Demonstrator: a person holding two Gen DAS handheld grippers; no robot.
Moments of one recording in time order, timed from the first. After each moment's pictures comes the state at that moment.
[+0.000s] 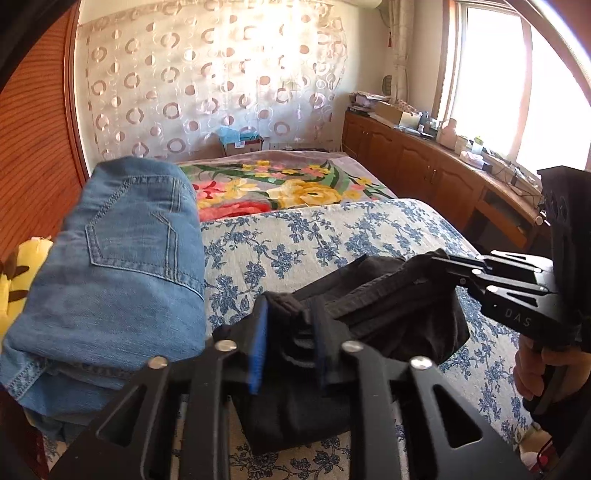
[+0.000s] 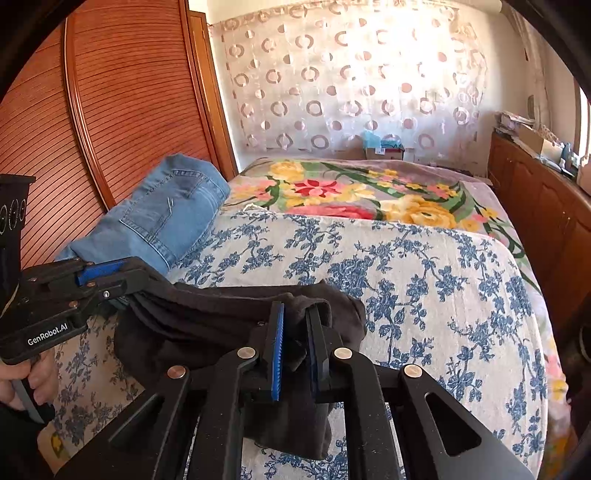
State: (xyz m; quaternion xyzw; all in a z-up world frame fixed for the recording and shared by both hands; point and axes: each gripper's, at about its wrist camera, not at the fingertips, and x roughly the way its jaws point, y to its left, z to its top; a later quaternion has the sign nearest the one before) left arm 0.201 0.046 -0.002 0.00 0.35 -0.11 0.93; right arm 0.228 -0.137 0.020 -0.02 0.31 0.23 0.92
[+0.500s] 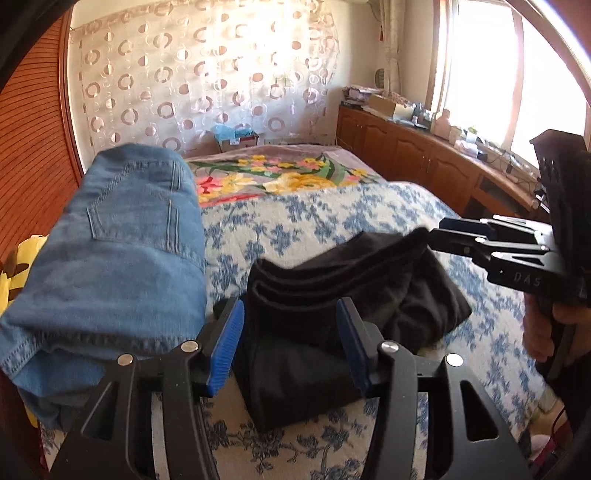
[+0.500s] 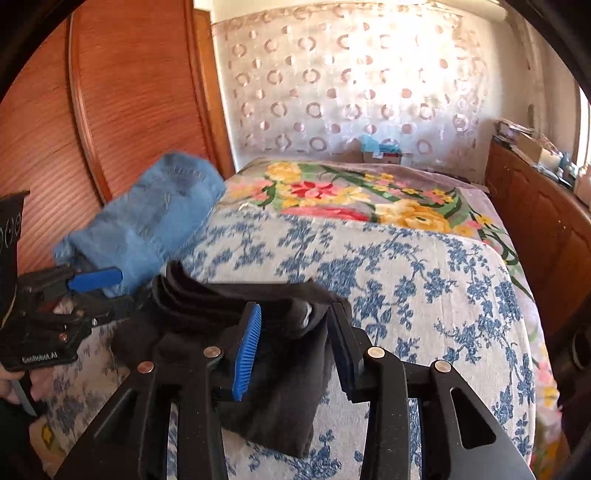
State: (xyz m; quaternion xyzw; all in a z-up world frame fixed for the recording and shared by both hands) left arm 0.184 0.051 -0.020 0.02 0.36 -0.12 0.92; right arm 0.221 -0.142 0.014 -0.05 0.31 0.23 0.92
